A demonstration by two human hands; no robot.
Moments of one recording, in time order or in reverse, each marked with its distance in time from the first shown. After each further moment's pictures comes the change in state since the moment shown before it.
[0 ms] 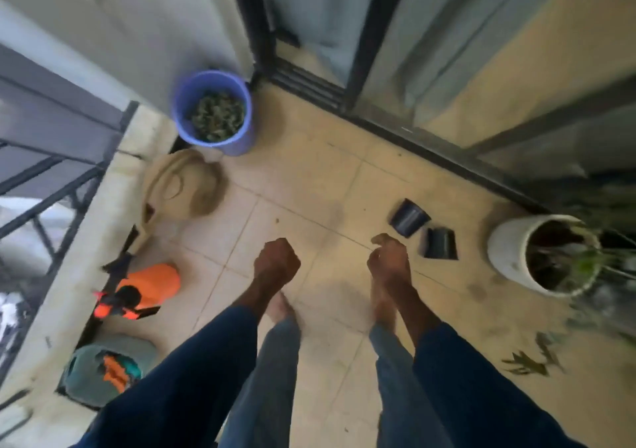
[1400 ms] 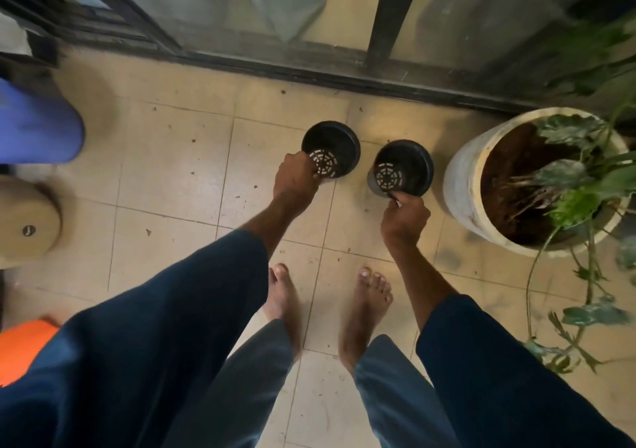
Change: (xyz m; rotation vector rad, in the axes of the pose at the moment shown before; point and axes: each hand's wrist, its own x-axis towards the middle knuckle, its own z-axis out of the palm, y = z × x) left_hand 0.199 0.344 0.309 0.143 0.254 0.546; right_hand 0.258 0.351 -0.037 0.455 0.421 0.280
